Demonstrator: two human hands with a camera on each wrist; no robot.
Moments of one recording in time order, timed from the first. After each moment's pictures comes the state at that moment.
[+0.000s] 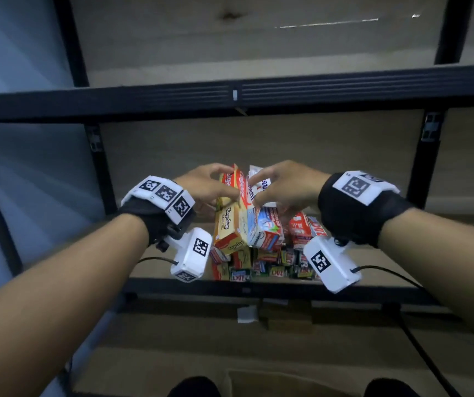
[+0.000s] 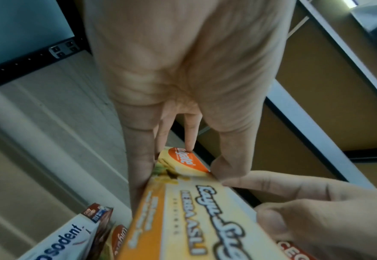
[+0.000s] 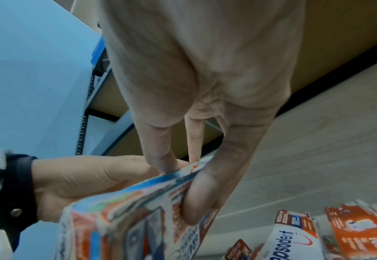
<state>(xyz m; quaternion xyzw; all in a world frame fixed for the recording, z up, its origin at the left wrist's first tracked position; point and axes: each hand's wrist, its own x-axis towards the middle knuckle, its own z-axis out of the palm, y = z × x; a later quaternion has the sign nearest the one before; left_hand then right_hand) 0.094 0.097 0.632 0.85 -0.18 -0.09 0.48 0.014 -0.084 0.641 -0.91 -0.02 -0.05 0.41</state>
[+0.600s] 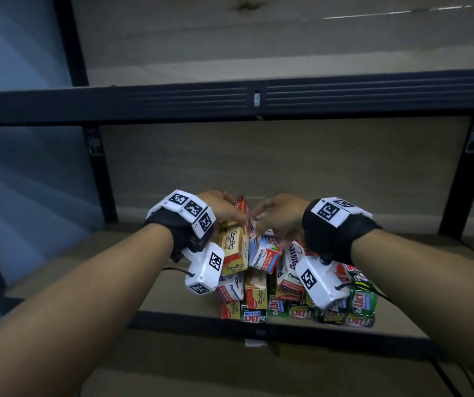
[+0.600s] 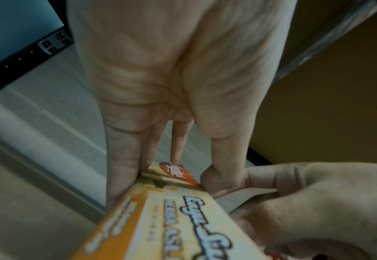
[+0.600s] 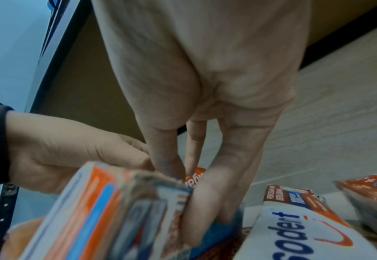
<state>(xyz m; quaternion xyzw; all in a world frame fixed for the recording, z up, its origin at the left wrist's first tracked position) 0.196 0.083 0.622 0.91 -0.11 -0.10 0.39 0.129 -0.079 0.622 -0.92 0.03 0.05 0.39</state>
